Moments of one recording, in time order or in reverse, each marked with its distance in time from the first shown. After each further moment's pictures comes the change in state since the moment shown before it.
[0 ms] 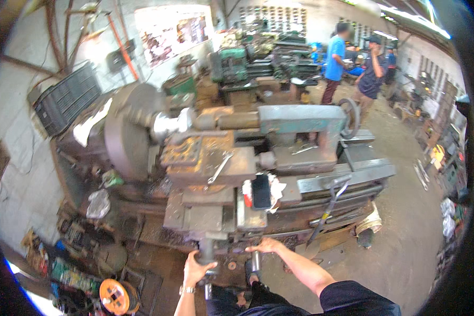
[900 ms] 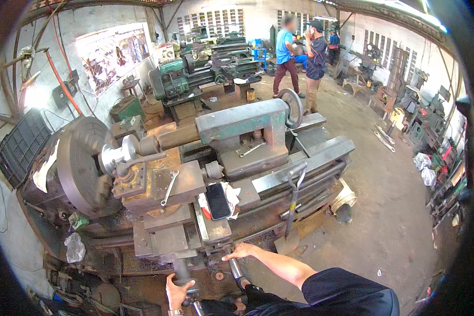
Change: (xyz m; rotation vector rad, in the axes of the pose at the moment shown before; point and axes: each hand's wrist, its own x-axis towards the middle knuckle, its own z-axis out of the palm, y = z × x) left_hand 0.005 -0.007 0.005 -0.069 0.022 -0.022; right_hand -0.012 0.007 -0.009 0.096 -0.056 -0.084
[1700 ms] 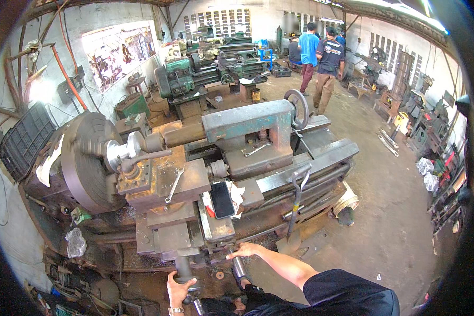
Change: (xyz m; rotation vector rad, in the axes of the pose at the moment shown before) left_hand -0.002 -0.001 -0.001 0.018 0.002 0.036; right_hand 0.000 0.012 0.001 0.071 -0.015 -0.020
